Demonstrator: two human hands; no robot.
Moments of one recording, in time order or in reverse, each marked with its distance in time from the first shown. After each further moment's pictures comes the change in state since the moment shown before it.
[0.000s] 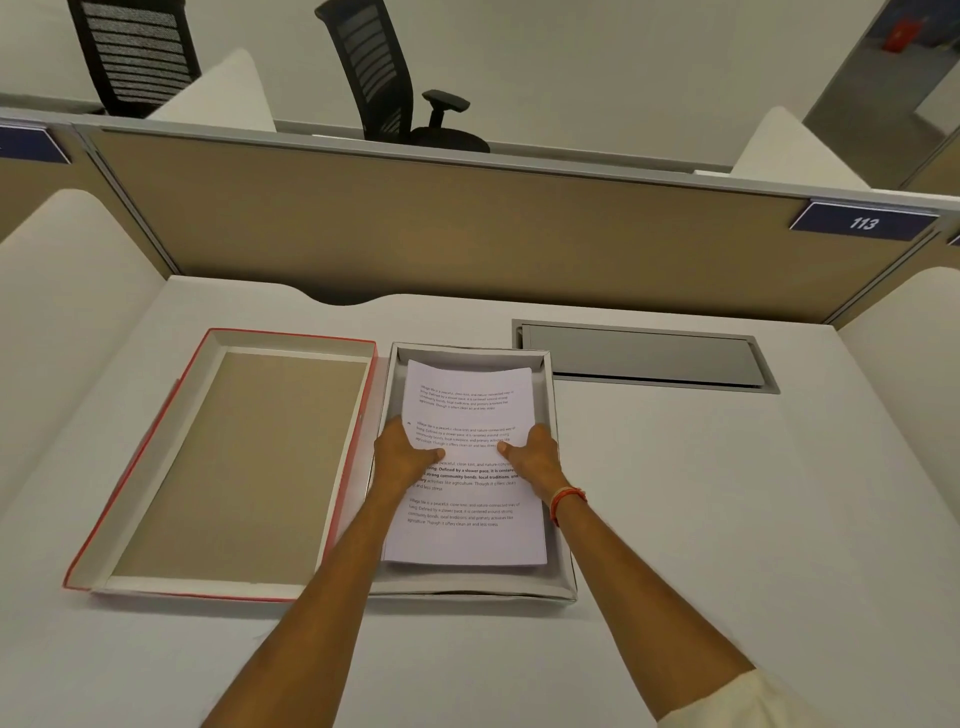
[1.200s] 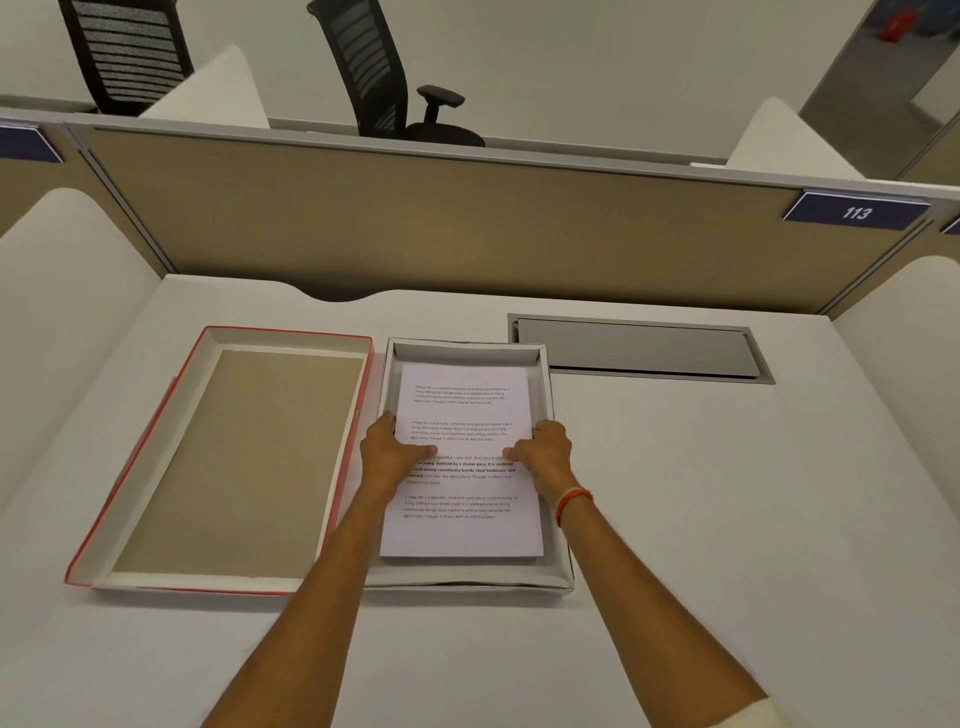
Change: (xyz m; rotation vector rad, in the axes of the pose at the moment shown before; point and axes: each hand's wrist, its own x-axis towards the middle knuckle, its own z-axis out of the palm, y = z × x) left_hand -0.010 0.000 -0.011 -0.072 -0.010 -0.026; right_hand -0.017 -0.004 -0.016 0.193 0.069 0.099
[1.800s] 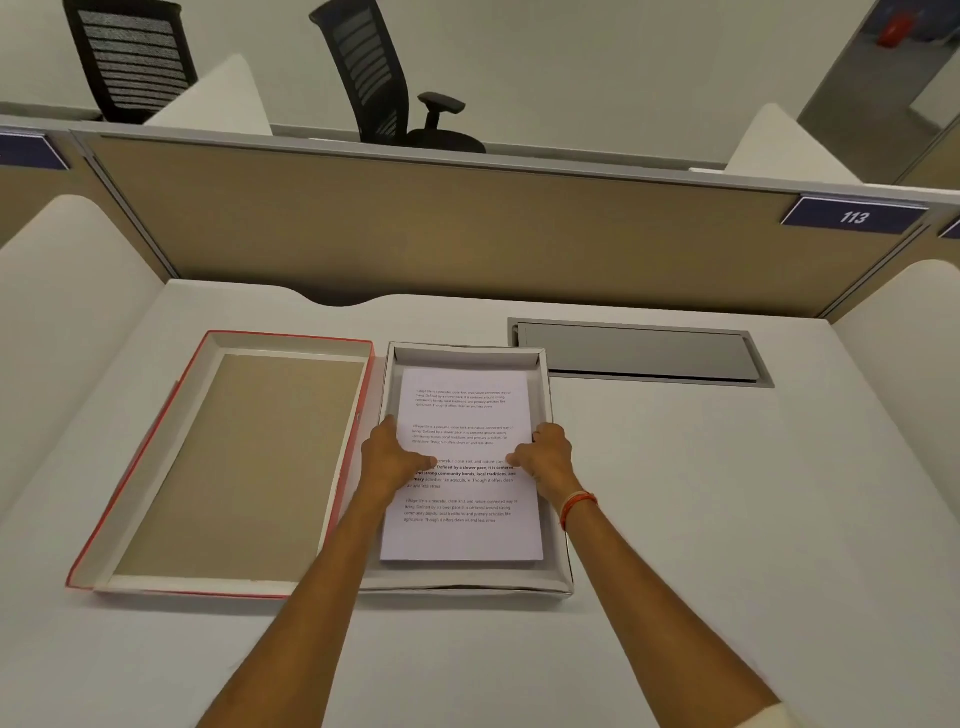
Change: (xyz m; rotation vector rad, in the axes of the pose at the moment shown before) left_hand -0.014 0.016 -0.008 0.115 -0.053 -0.003; right_hand -0.004 0.000 -0.004 -0.077 -0.048 -0.023
